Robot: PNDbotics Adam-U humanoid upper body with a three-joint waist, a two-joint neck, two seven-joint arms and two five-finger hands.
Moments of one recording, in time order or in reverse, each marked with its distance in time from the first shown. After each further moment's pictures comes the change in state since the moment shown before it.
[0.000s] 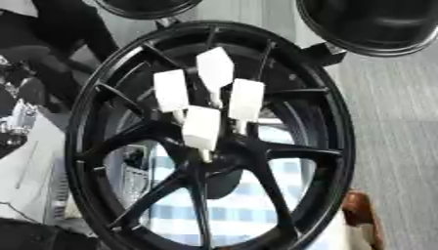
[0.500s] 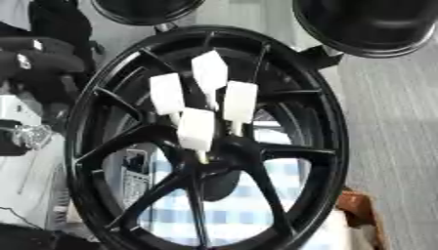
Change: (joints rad) left arm -0.169 0.310 -0.045 -0.001 -0.288 -0.250 -0.197; right arm 0.013 -0.004 0.006 0.000 0.000 0.005 0.008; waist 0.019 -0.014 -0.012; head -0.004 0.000
